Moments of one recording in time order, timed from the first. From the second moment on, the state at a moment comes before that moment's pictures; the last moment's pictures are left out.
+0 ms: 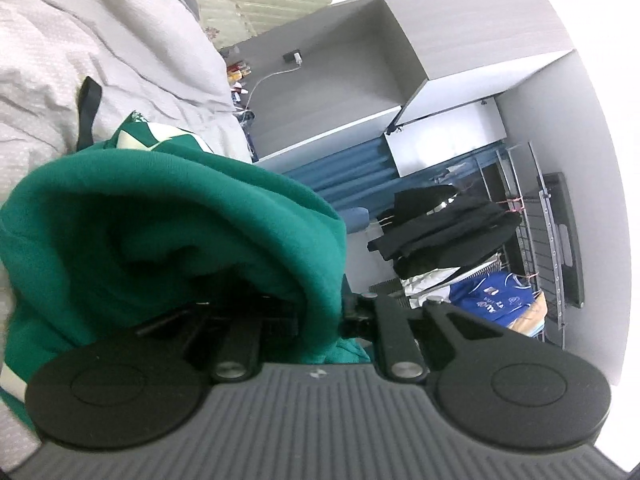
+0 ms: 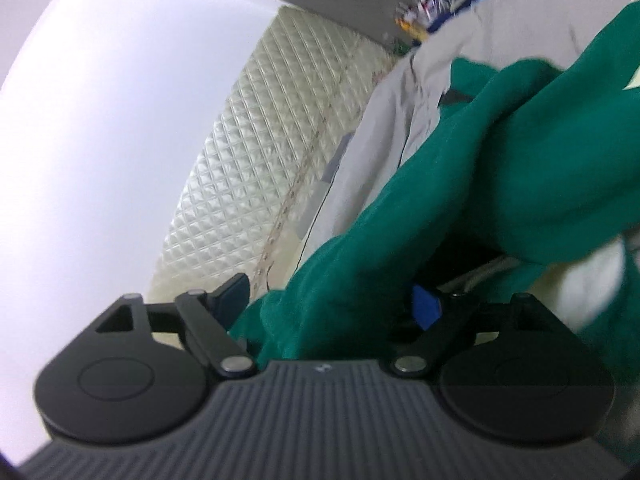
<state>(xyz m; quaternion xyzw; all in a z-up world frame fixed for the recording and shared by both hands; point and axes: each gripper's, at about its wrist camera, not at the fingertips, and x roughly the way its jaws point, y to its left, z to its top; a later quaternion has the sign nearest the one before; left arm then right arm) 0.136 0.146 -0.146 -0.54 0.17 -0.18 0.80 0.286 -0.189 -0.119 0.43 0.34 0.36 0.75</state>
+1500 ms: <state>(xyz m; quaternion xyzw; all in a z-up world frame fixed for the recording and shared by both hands) 0.103 0.112 -0.004 -0.41 0.04 -0.25 0.87 0.157 -0.228 0.035 0.26 0.06 0.29 0.92</state>
